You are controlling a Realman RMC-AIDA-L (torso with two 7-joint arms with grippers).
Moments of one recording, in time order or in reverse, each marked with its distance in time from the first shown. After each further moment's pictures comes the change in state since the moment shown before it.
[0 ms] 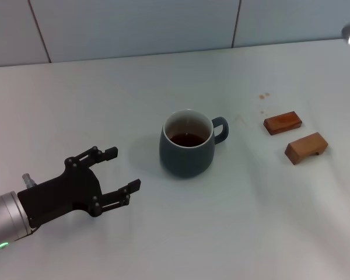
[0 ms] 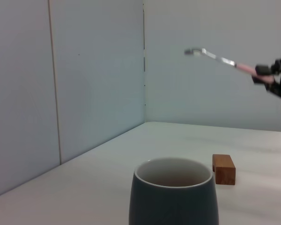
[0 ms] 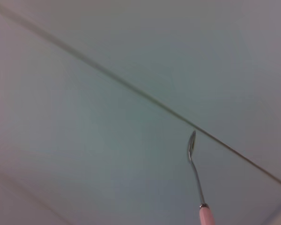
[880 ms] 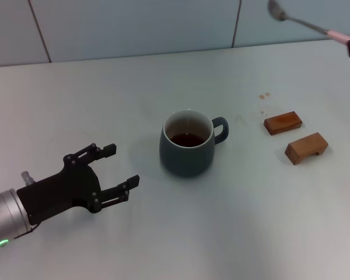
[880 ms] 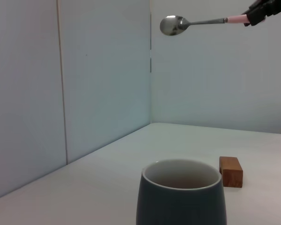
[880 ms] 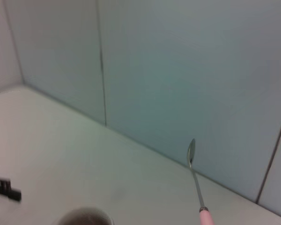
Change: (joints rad) left arm -0.004 0.000 -0.011 -0.002 -0.004 -0.009 -0.010; right arm 0.084 0.006 -0.736 -1.406 -0.210 -0.039 0.501
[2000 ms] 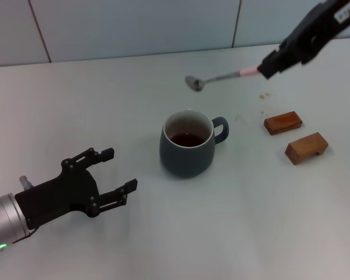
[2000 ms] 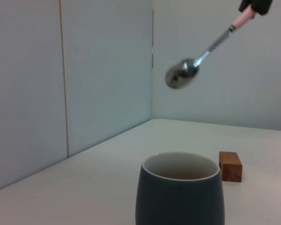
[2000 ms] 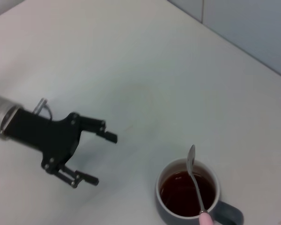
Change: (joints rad) left arm 0.011 0.000 0.006 -0.001 -0.001 -0.004 -0.003; right arm 0.622 -0.125 -0.226 0.332 -0.361 -0.343 0.402
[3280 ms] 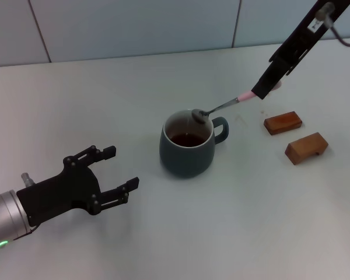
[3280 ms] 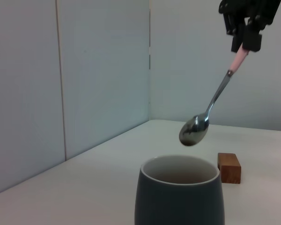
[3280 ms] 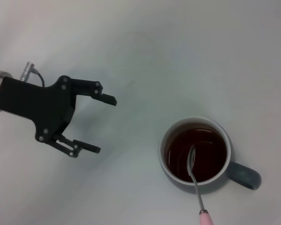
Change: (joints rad) left arm -0.008 0.001 0.001 0.002 0.003 0.000 -0.001; right arm 0.126 -0.090 -0.121 0.479 -0.029 0.134 0.000
